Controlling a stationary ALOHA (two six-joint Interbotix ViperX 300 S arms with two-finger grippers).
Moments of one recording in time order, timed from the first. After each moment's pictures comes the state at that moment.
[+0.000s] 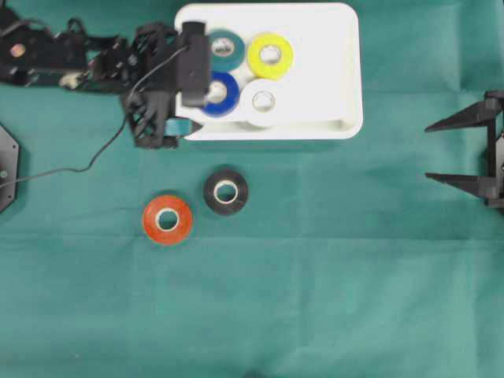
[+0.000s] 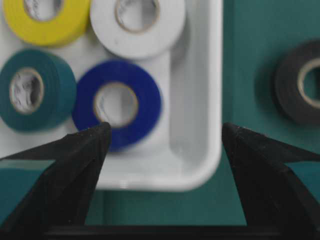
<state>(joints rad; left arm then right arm) 0.22 -0.19 0.66 -0.02 0.43 0.27 -0.08 -1.10 1.53 -0.08 -0.09 0.12</state>
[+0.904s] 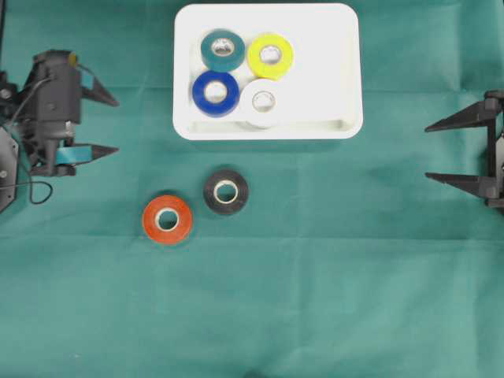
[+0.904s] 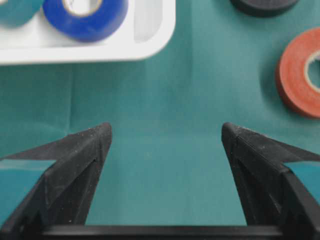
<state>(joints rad) 0.19 -0.66 1.07 -0.02 0.38 0.23 -0.08 -1.10 1.53 -0.08 -0.09 0.12</state>
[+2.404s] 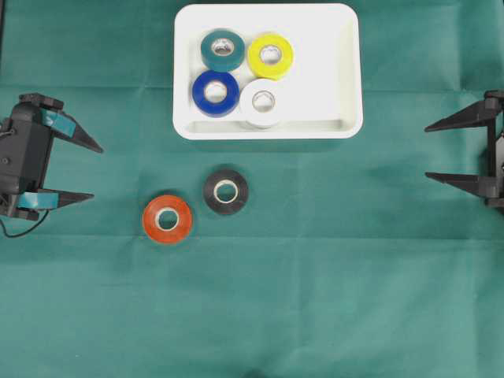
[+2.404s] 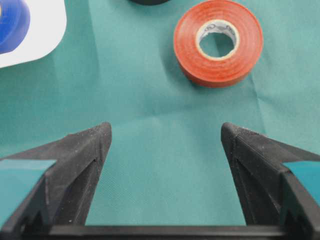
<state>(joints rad) -0.06 -0.80 1.17 -0.02 0.37 0.18 -0.08 -1.10 1.53 -0.08 -0.09 0.12</state>
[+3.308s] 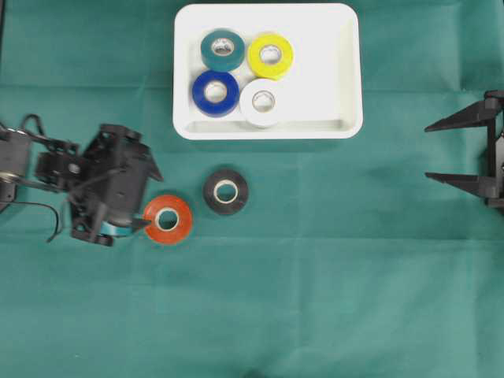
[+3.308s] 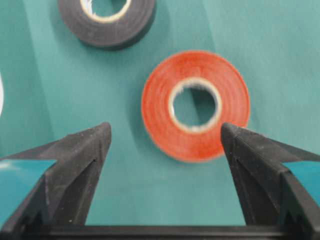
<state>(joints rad) -0.13 -0.26 0.91 -0.02 0.26 0.14 -0.08 -1.10 1.53 -0.08 -0.09 0.12</state>
